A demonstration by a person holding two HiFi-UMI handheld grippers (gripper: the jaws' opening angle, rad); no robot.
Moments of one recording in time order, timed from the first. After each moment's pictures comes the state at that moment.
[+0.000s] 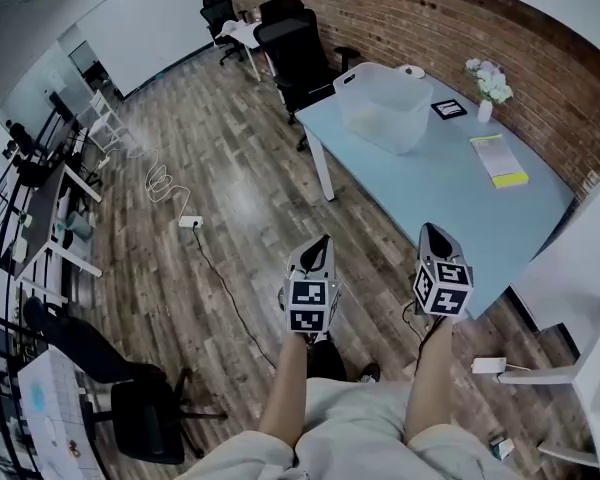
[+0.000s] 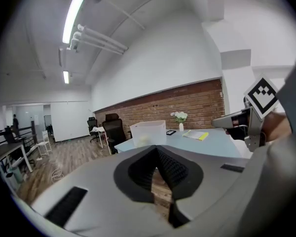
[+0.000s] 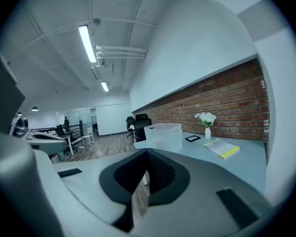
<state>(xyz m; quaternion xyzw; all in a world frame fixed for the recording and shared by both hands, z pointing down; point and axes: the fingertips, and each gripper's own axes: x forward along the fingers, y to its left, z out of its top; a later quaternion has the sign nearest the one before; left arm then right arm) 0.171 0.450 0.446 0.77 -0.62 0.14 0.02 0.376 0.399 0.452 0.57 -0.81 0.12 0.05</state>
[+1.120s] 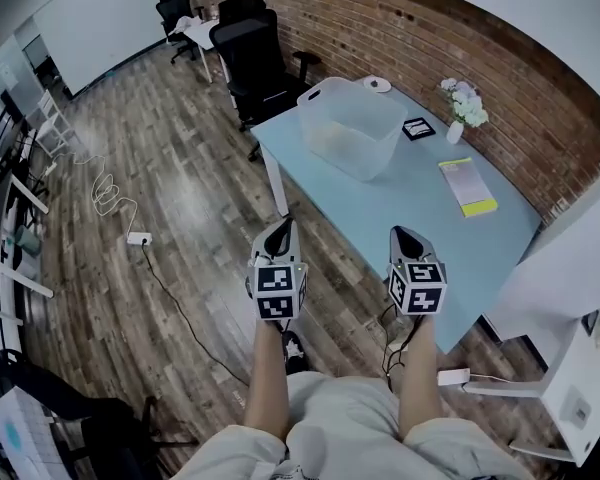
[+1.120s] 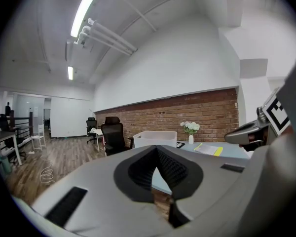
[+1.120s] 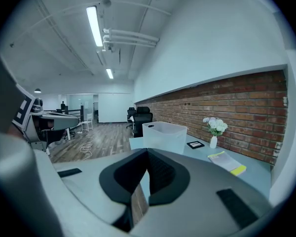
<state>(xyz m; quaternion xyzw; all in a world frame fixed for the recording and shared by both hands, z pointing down) 0.124 0.288 0.411 0.78 -0.62 0.08 0.02 0.342 0.274 0.442 0.56 -0.81 0.08 0.13</state>
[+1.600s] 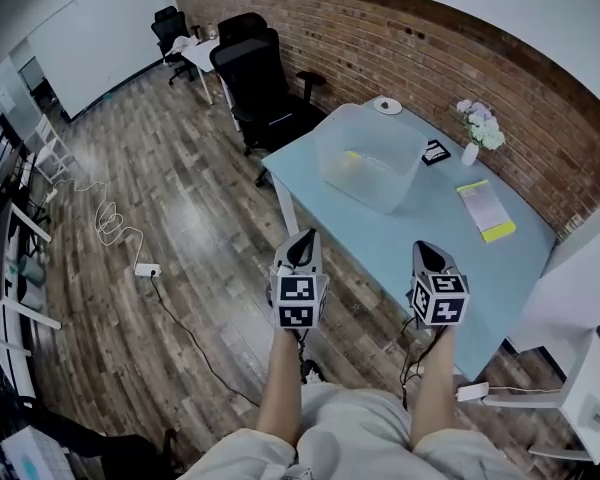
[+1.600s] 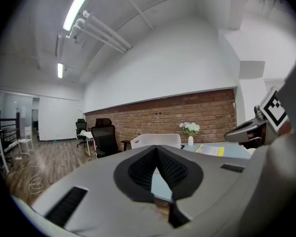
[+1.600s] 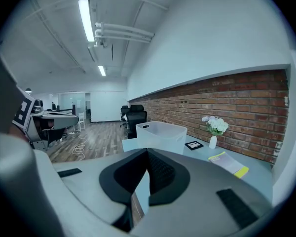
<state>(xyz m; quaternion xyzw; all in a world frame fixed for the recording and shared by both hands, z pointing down) 0.091 0.192 0.402 0.81 -0.58 0.08 0.02 0.316 0.199 0.437 0.59 -0.79 0.10 0.14</state>
